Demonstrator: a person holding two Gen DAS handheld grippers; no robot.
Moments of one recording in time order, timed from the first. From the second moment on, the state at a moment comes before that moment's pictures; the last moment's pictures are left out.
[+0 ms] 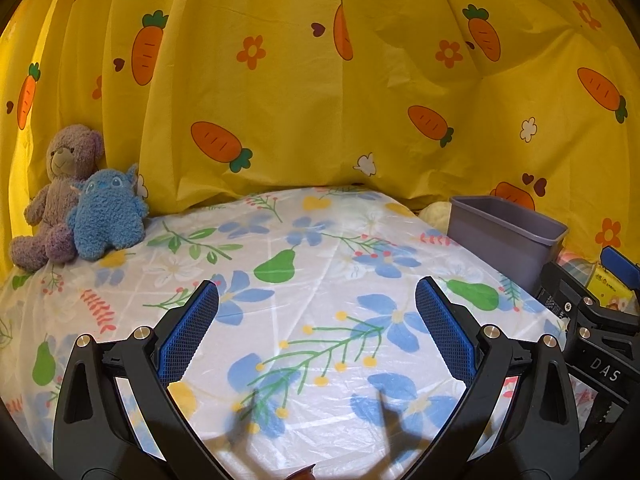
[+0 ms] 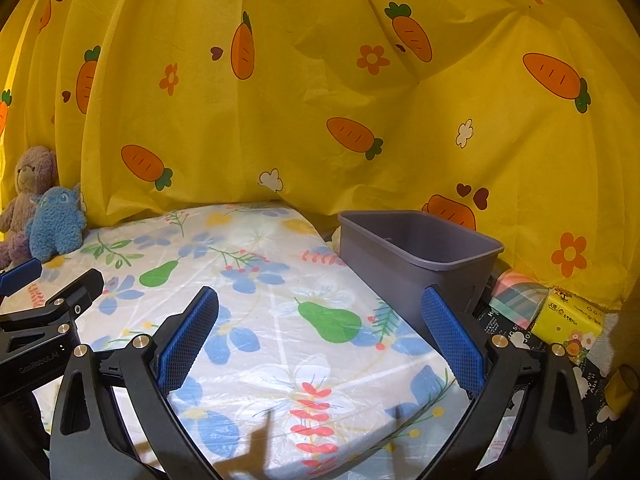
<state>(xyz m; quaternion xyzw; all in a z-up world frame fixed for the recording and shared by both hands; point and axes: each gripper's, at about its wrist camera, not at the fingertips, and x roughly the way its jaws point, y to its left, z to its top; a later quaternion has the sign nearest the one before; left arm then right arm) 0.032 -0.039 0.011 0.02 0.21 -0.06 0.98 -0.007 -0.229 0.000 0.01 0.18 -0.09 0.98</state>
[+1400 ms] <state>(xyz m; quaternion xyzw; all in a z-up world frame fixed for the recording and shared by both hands) 0.030 -0.054 0.007 0.02 0.21 -0.07 0.97 -0.010 -0.230 -0.004 0.02 0.18 -0.09 0.98</state>
